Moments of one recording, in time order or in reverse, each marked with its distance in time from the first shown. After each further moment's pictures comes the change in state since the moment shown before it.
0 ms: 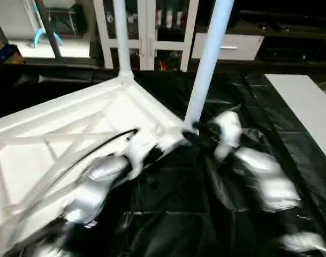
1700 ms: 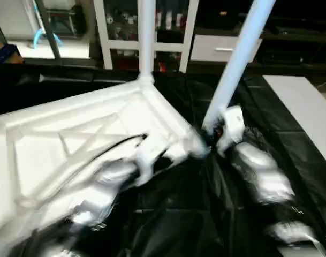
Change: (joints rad) left arm -0.117 -0.221 -0.072 0.081 0.044 0.189 0.201; right arm -0.185 0.235 -0.089 0.257 -0.104 -0.021 -0.581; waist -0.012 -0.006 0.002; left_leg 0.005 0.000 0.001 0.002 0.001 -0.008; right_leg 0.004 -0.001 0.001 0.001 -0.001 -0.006
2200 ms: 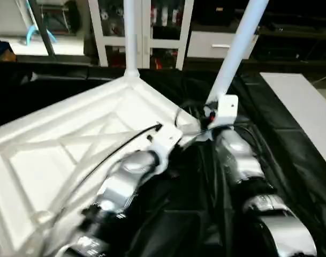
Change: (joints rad) left arm -0.024 0.065 -0.036 0.009 0.030 -0.075 0.006; right arm -0.070 0.017 -0.022 0.179 0.004 -0.205 0.120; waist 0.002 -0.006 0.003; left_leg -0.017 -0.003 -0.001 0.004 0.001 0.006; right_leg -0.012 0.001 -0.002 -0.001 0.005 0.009
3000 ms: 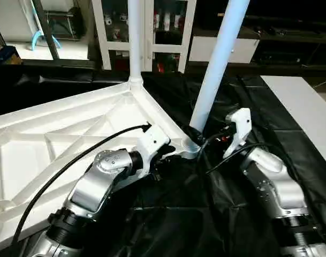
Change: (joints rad) left arm 0.028 0.135 0.012 -0.130 -0.115 0.005 -0.212; right arm 0.305 -0.196 0.099 -0.624 0.172 0.283 0.361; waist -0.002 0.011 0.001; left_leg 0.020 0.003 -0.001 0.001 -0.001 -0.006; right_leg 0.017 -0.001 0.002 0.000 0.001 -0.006
